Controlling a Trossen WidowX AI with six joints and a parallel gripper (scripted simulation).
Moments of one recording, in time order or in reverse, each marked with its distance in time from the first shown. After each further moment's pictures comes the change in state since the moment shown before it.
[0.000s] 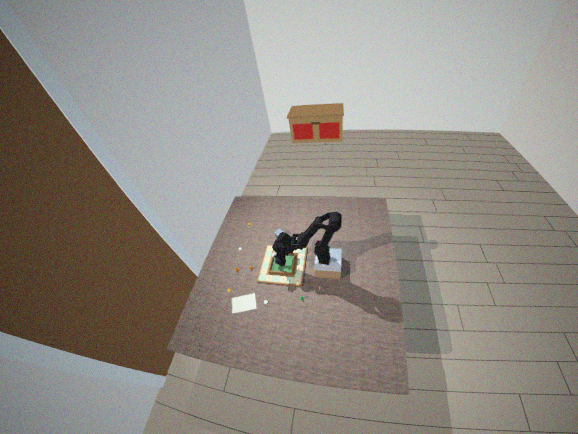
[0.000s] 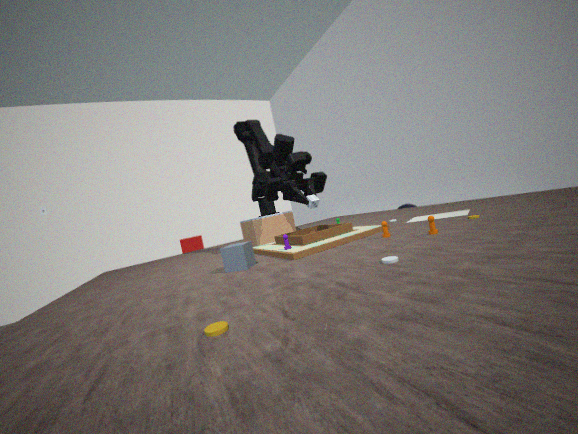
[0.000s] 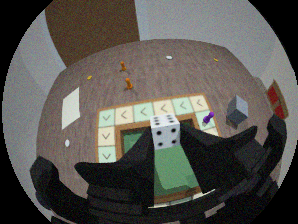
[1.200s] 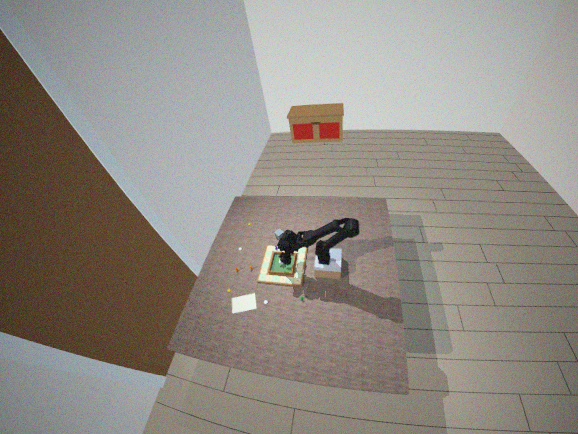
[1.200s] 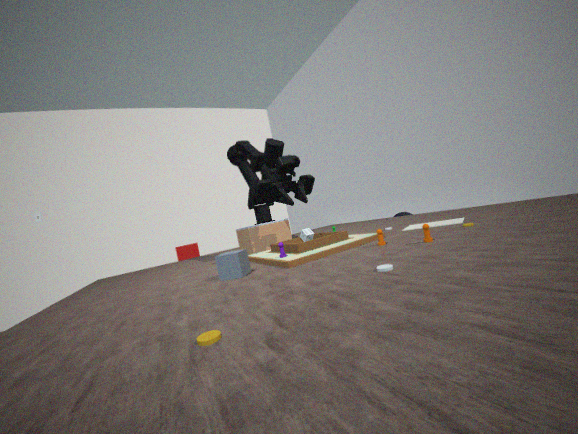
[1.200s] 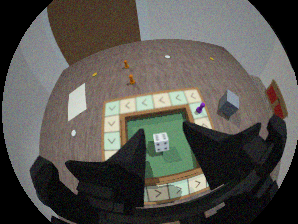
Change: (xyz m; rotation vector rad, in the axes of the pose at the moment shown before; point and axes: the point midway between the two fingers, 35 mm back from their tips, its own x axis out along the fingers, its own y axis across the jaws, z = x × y) arm -0.044 0.003 -0.005 -0.003 0.016 0.006
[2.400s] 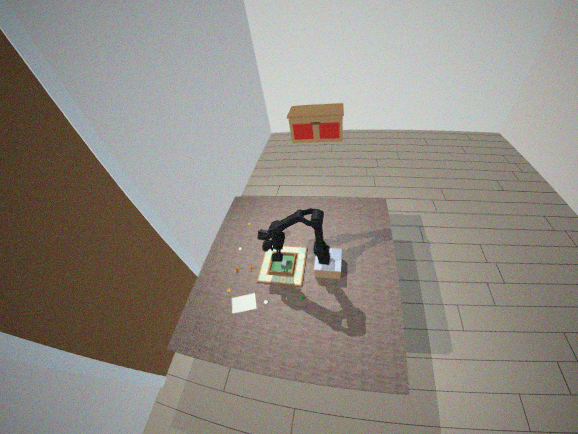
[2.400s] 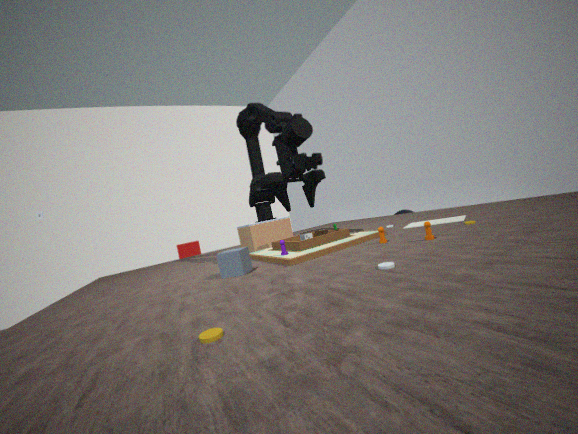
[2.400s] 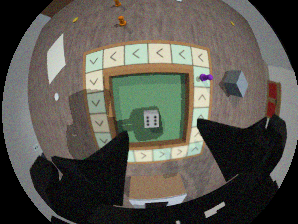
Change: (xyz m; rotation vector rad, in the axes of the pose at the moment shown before) arm 0.029 -0.009 0.010 -0.100 0.755 0.036
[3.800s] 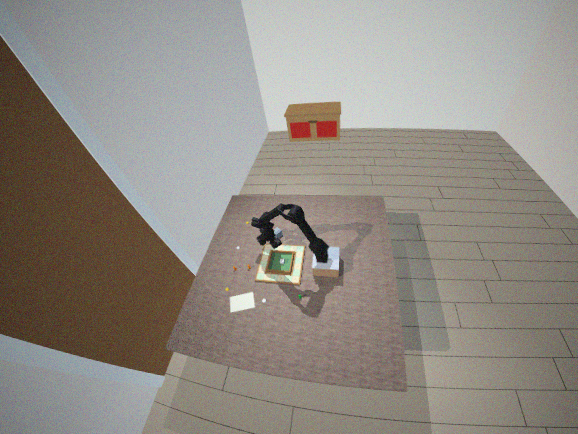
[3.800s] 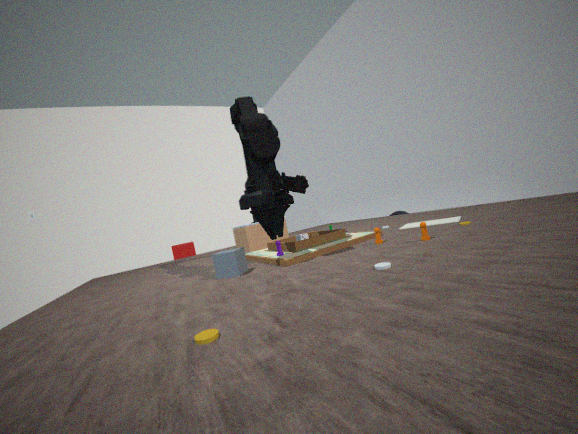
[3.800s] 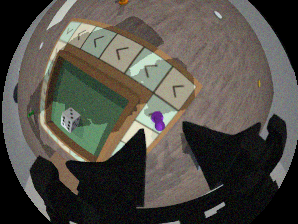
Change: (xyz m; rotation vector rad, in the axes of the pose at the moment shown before) arm 0.058 -0.113 0.051 -0.655 0.060 0.020
